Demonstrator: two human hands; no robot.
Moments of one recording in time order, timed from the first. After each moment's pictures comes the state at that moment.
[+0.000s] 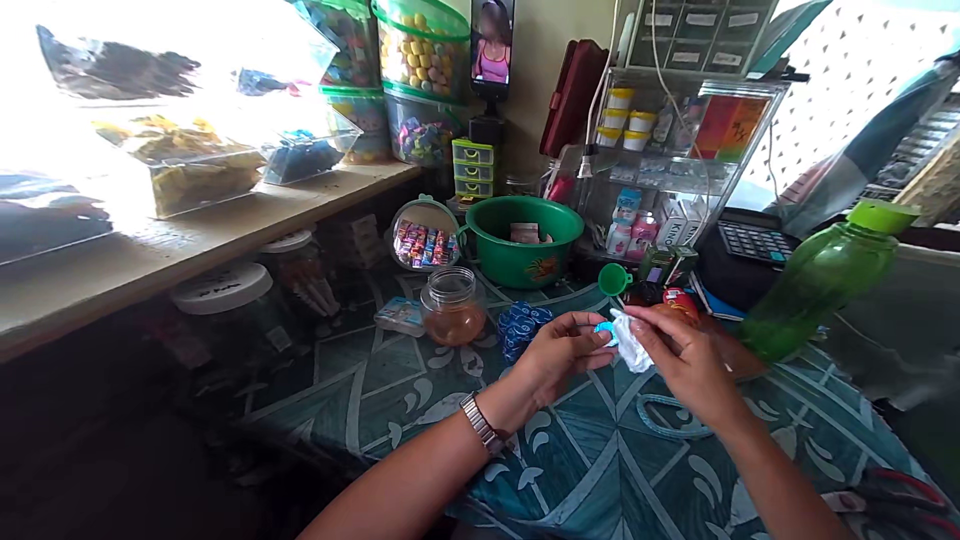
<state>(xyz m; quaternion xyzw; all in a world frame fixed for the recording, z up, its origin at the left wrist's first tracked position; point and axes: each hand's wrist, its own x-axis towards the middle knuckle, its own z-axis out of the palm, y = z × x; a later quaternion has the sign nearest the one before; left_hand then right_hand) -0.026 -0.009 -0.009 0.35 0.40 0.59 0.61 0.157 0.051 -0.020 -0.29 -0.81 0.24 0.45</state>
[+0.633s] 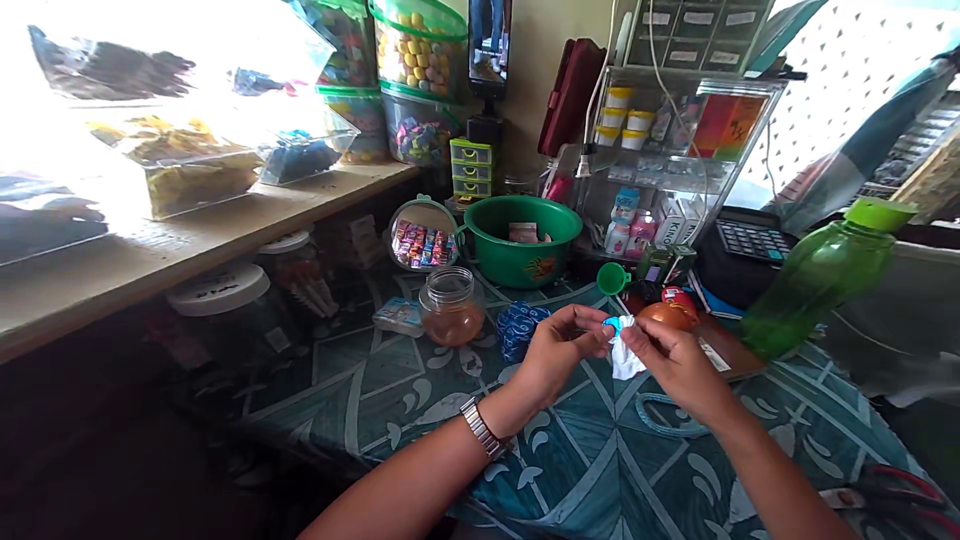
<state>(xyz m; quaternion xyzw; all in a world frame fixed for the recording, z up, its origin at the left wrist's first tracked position) -0.023 -0.010 -0.015 0.46 0.39 0.63 0.49 0.156 0.051 -0.018 -0.30 -0.80 0.34 0.40</state>
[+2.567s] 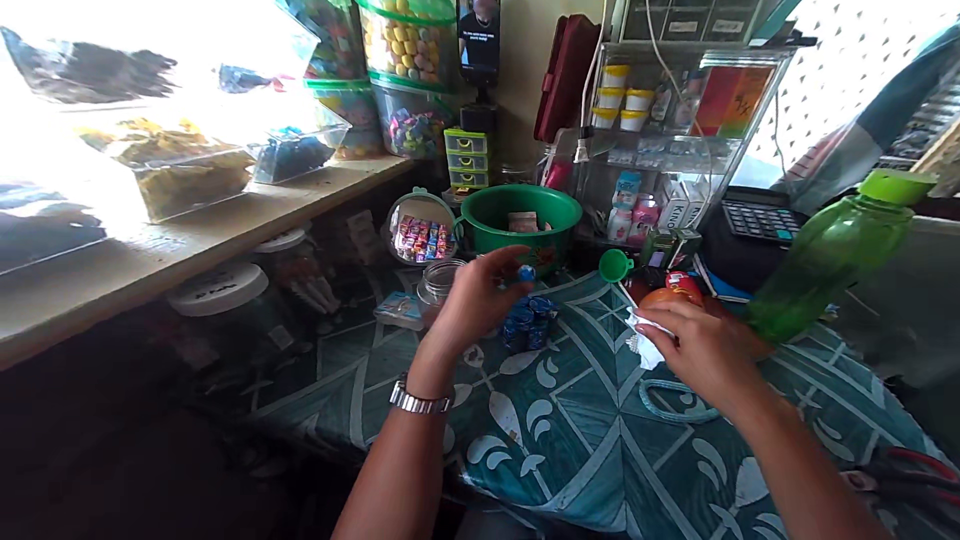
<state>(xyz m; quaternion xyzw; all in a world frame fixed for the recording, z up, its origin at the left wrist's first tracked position) -0.116 -0.022 0.021 0.66 0.58 0.46 0.07 0.171 0.056 -0.017 -0.34 -0.88 0.00 0.34</state>
